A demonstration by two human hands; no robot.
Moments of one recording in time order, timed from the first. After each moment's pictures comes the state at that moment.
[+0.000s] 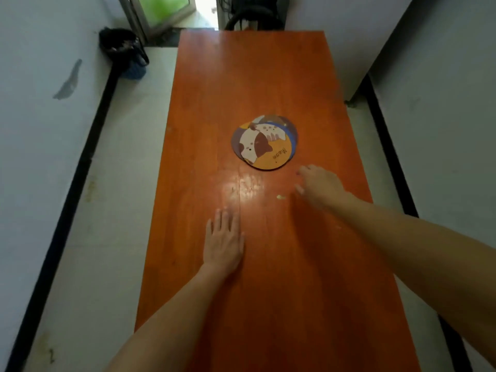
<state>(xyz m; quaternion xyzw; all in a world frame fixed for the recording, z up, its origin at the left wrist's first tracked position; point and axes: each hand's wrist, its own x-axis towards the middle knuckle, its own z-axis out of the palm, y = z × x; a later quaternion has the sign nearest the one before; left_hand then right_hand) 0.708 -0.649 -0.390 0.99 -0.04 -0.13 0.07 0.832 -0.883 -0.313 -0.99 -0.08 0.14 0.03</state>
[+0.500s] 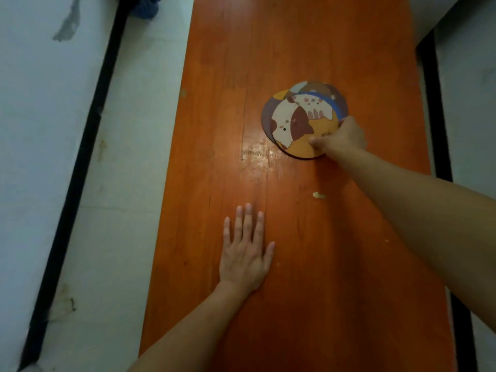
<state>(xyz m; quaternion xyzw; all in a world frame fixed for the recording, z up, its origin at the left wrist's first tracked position) 0.697 -0.648 -0.430 0.99 -0.04 -0.11 0.09 0.956 -0.838 -0.371 -0.92 0.24 0.14 0.26</state>
